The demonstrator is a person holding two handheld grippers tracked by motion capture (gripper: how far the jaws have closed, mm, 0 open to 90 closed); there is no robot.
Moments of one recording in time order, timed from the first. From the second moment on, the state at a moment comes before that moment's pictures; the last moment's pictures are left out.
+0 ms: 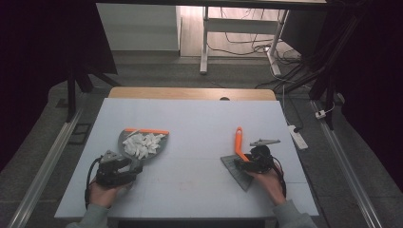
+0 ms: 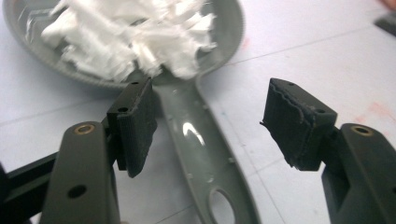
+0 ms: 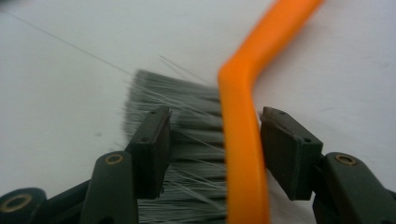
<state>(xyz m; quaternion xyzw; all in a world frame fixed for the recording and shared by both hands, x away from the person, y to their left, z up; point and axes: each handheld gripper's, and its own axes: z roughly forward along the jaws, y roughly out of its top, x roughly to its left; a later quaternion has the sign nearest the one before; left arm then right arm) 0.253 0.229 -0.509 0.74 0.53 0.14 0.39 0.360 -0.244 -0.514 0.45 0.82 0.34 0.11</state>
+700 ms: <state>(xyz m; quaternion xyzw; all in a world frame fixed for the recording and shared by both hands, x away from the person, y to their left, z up) 0.247 0.233 -0.507 0.77 0.47 0.11 0.41 0.321 -0.264 -0.494 0.37 0.83 0.40 0.14</state>
